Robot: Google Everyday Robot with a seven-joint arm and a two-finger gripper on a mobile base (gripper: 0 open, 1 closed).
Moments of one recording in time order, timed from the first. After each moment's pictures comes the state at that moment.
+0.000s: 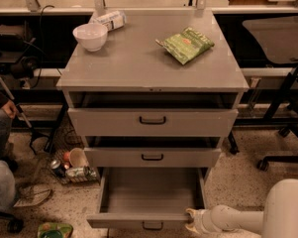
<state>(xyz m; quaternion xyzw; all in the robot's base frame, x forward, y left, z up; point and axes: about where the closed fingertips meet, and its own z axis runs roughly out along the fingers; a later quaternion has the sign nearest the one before) 0.455 -0.201 0.157 -0.65 0.72 0.08 0.23</state>
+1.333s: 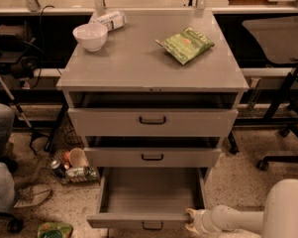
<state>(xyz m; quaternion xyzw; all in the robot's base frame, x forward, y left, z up) 0.455 -0.201 0.157 -0.65 0.72 0.08 0.23</state>
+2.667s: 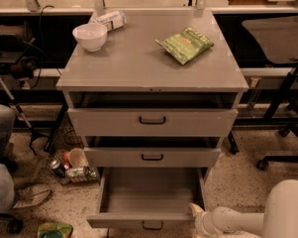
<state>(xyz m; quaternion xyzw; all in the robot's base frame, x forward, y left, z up) 0.455 -0.200 0.156 -0.65 0.72 0.08 0.23</state>
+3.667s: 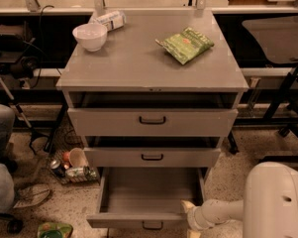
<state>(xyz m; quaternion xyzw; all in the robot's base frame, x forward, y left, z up) 0.459 -0.175 0.161 -0.70 0.68 0.08 0.20</state>
